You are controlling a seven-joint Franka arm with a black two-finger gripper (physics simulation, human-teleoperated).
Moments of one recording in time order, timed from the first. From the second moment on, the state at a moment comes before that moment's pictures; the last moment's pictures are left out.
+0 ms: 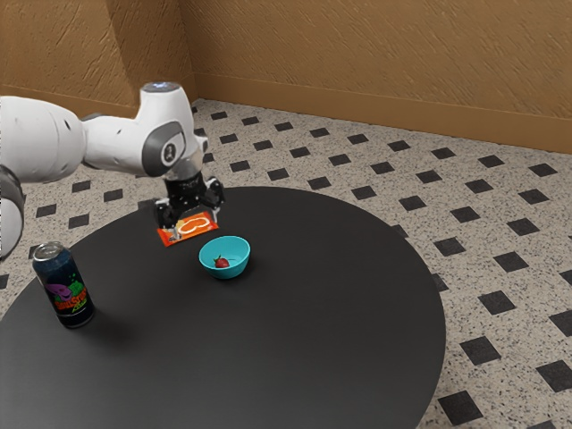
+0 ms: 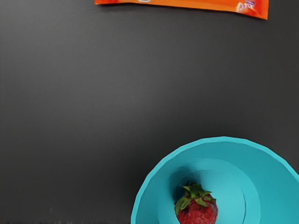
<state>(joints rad) -0.04 0.41 0.18 -1.72 -0.04 2.16 -0.93</state>
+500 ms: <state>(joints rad) -0.07 0.51 0.18 -1.64 -0.09 2.16 -1.06</state>
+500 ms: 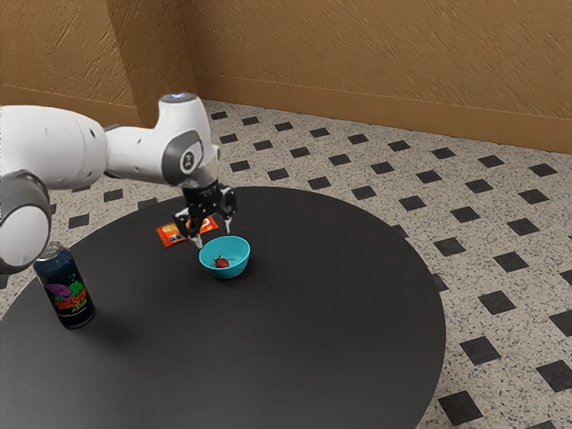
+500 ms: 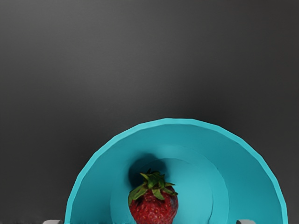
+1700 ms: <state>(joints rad) -0.07 0.64 0.18 -1.57 -0.09 2.17 -1.14</state>
